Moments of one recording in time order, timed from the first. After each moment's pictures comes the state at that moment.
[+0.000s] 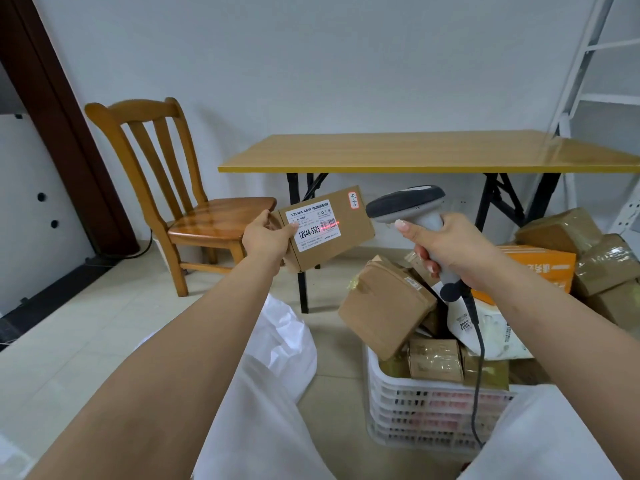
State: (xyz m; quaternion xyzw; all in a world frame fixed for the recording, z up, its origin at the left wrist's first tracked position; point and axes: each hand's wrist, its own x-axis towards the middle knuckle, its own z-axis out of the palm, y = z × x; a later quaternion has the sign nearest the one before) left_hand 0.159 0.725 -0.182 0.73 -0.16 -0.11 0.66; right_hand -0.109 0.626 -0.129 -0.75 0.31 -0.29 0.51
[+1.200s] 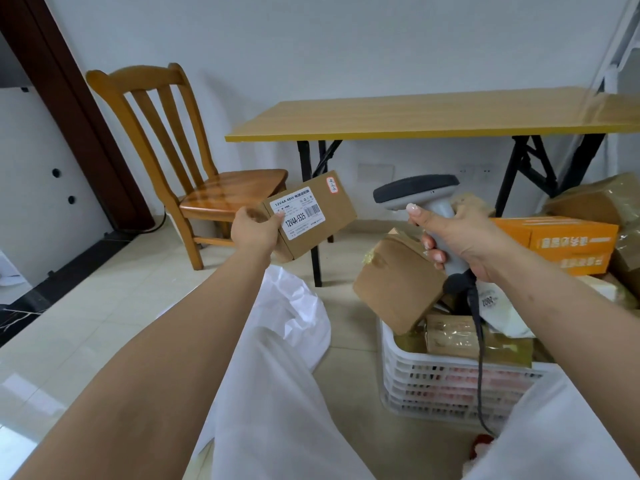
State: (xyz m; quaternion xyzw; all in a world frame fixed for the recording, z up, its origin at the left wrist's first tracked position) left_hand 0.177 0.749 -0.213 0.74 -0.10 -0.07 0.66; right_hand -0.101 0.626 -0.158 -0.70 0.31 -0.24 0.60
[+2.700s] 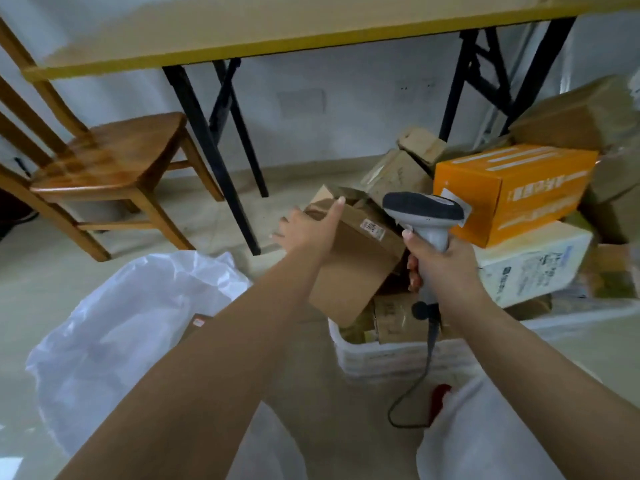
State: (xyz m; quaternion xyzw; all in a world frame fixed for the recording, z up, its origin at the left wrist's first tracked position) left_hand 0.088 0.539 -0.321 0.87 -0.20 -0.23 0.38; right_hand -0.096 0.519 -0.315 -0.54 0.50 -0.38 0.56
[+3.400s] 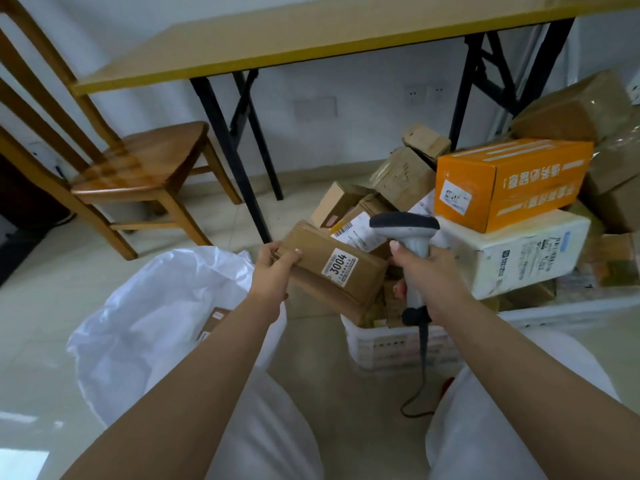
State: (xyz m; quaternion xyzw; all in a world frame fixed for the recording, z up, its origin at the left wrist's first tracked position) left_hand 0.092 0.649 -0.340 0.75 -0.15 -0.35 0.54; right_hand -0.106 0.549 -0.319 -0.53 0.54 -0.30 0.58
